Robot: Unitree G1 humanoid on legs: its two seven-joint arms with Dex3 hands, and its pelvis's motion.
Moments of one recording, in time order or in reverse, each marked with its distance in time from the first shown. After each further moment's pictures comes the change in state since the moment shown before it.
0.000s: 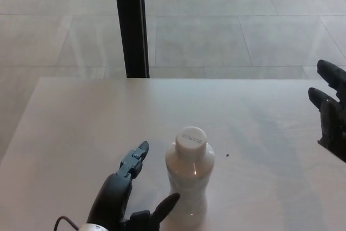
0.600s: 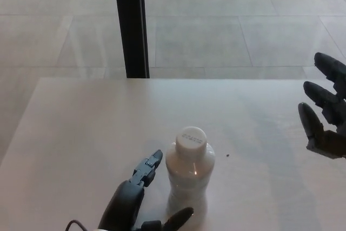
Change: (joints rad) left_arm 0.010 0.022 -0.081 0.012 0.014 -0.003 -0.032; right_arm -0.035 0.016 0.017 0.006 -0.046 -0.001 -0.023
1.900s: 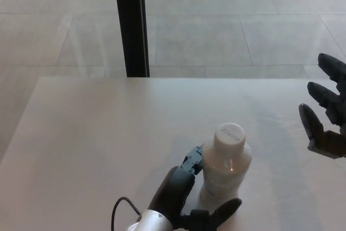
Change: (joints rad) left_arm -0.177 -0.119 -0.149 0.122 0.065 0.044 0.020; right_arm -0.006 0.017 -0.017 0.027 -0.035 -0.019 -0.011
